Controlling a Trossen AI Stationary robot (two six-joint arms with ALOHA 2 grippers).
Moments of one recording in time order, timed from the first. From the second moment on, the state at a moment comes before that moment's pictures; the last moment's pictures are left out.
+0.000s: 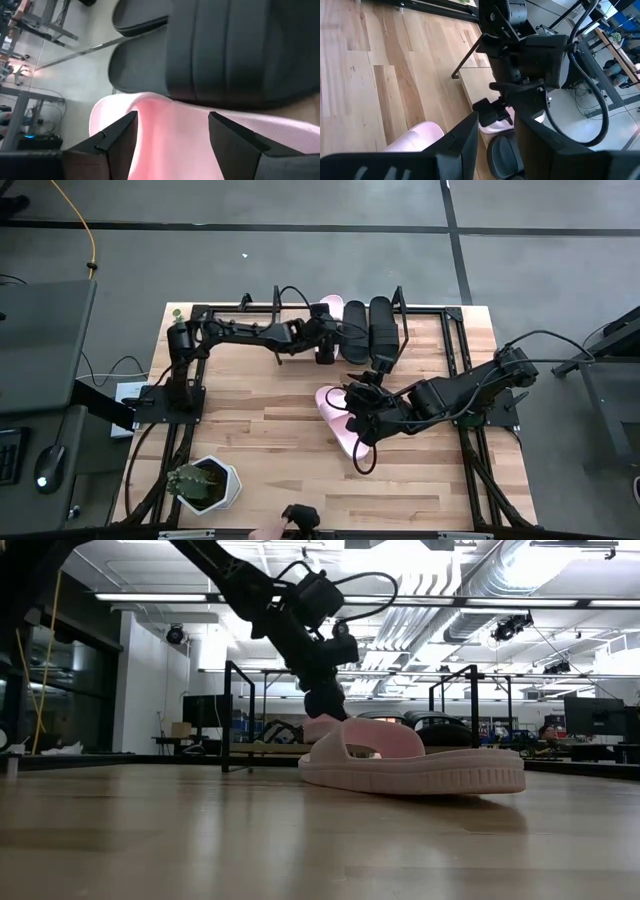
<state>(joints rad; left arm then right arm) 0.44 1.97 1.33 -0.06 -0.39 0.59 0.42 1.67 1.71 -1.04 0.93 0.27</state>
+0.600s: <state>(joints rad) 0.35 1.90 1.33 -0.18 -0.47 0.55 0.42 1.67 1.71 -1.11 0.95 0.31</state>
